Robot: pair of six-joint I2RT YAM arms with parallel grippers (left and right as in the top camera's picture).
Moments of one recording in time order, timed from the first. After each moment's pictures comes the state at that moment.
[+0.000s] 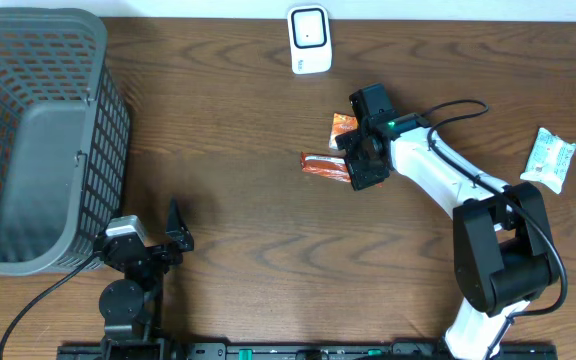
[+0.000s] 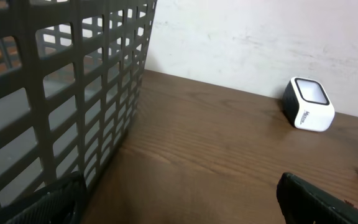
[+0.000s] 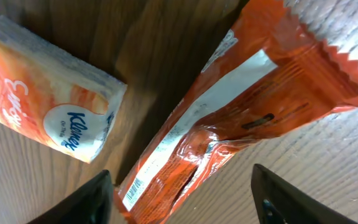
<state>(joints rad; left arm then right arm) 0.01 0.01 0.04 -0.14 -0.08 -0.19 0.37 1.93 1.29 -0.63 -0.14 1.61</state>
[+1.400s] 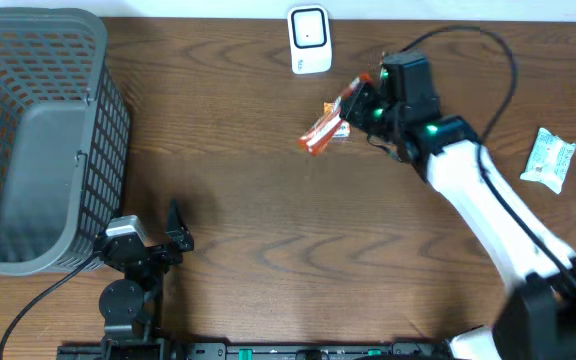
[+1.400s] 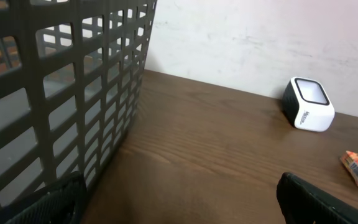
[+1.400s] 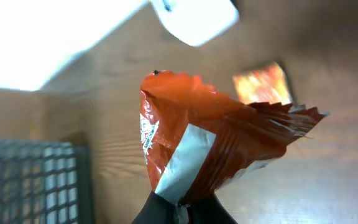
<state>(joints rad) 0.01 0.01 0.04 -0.14 -0.08 -0.19 0.34 1.62 1.29 -0.36 -0.21 0.77</state>
